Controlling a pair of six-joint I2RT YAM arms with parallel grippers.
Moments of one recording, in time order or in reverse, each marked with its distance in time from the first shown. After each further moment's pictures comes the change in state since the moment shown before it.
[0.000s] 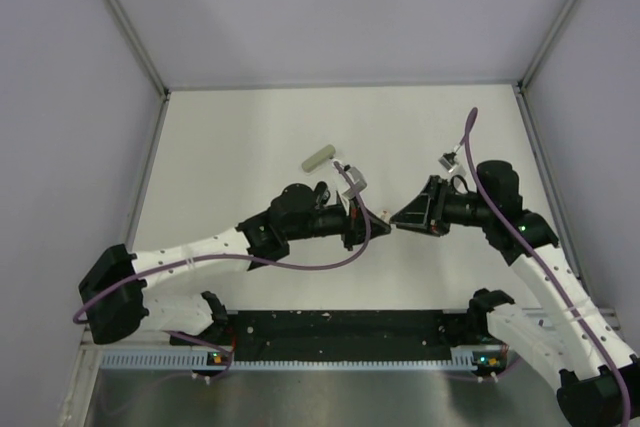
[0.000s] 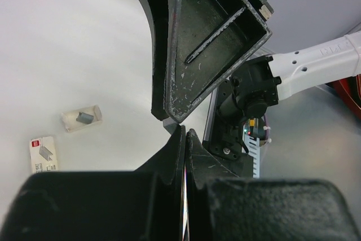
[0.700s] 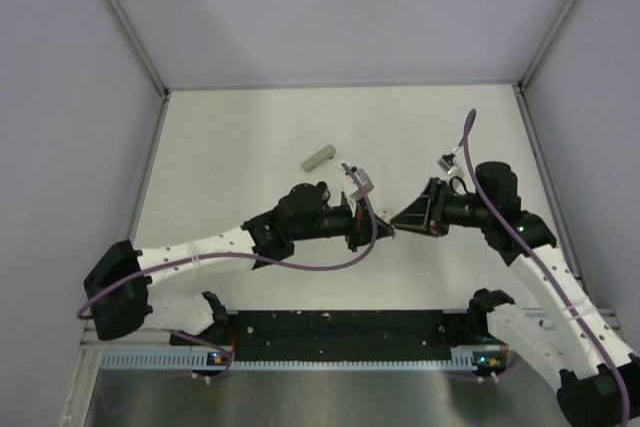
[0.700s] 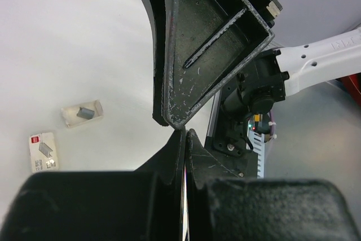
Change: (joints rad) left arm -0.018 0.038 0.032 -0.031 -0.021 0.020; right arm 0.000 0.000 -0.018 0.020 -0.013 0.010
